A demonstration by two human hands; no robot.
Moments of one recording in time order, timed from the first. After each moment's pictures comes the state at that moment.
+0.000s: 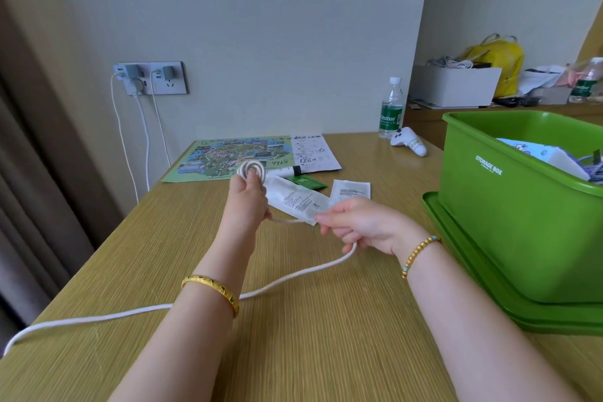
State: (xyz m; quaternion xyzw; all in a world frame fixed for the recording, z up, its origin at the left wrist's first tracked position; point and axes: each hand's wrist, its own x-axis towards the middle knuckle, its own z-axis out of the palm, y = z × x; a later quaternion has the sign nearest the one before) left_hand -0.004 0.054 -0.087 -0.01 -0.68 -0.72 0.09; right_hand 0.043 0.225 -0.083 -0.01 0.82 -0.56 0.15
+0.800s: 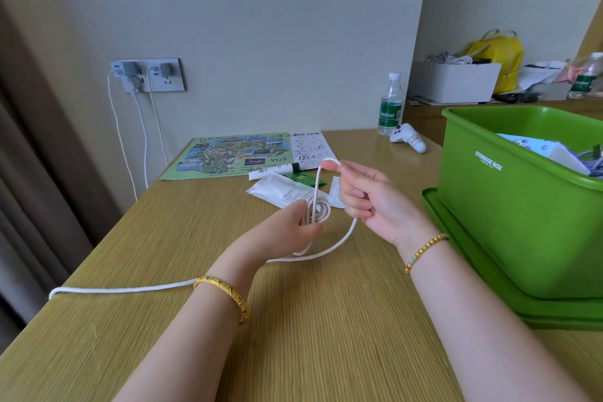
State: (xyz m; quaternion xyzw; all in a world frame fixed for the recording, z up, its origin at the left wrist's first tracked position) left_hand 0.017 0.068 -0.101 -0.25 -0.89 -0.38 -0.09; right_hand 0.033 0.241 -0.087 -0.15 0.58 -0.80 0.02
